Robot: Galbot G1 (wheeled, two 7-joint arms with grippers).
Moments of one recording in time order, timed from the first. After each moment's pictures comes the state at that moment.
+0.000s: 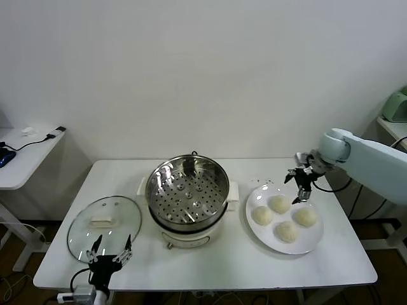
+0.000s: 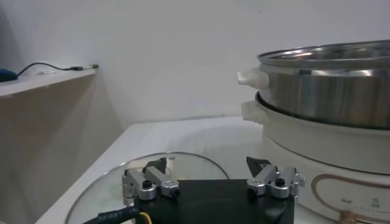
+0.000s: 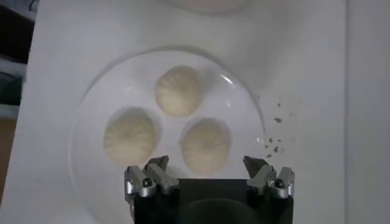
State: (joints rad) left arm 1.68 -1.38 -0.62 -1.95 -0.14 0.04 -0.07; right arm 0.35 0.80 -1.28 1.05 0.22 -0.16 -1.08
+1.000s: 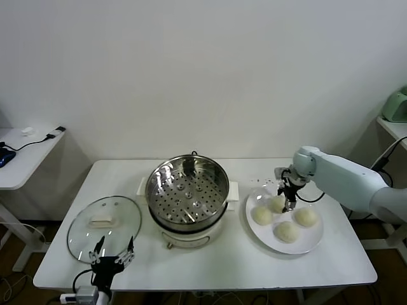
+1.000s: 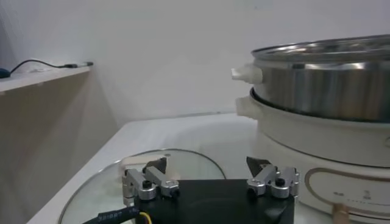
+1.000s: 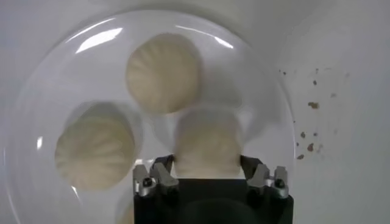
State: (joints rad) left arm 1.69 -1.39 -0.61 -1.95 -0.12 0.04 -0.07; right arm 0.19 0.94 -1.17 0.86 0.14 -0.20 -1.02
